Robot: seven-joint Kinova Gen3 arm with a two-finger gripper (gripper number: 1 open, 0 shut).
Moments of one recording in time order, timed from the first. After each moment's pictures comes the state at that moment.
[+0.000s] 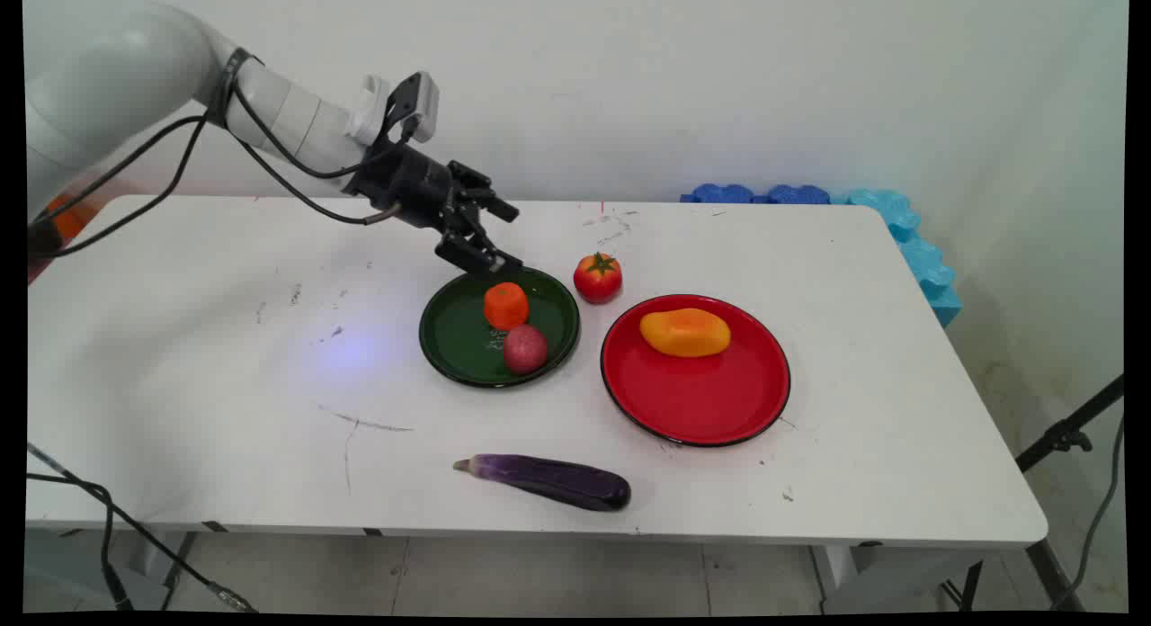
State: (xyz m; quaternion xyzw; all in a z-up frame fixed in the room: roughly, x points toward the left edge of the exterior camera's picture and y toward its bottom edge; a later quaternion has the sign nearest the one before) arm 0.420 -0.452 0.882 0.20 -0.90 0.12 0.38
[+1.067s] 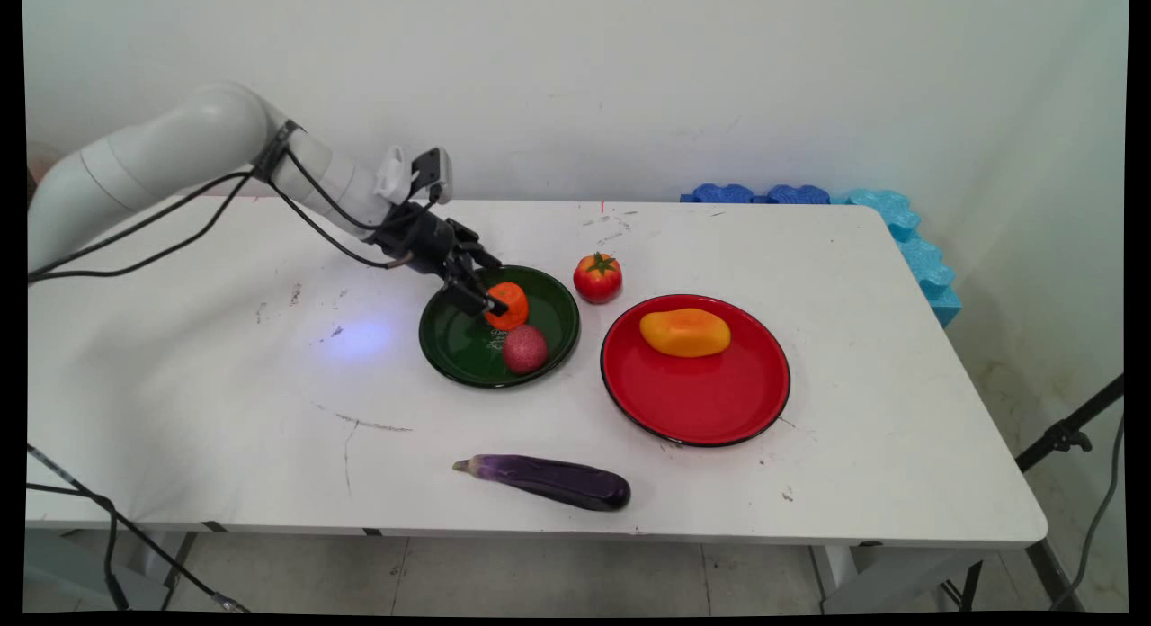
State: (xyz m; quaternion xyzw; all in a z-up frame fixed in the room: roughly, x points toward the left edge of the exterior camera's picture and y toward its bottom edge) arm 0.440 -0.483 0.788 0.25 -0.91 0.08 0.32
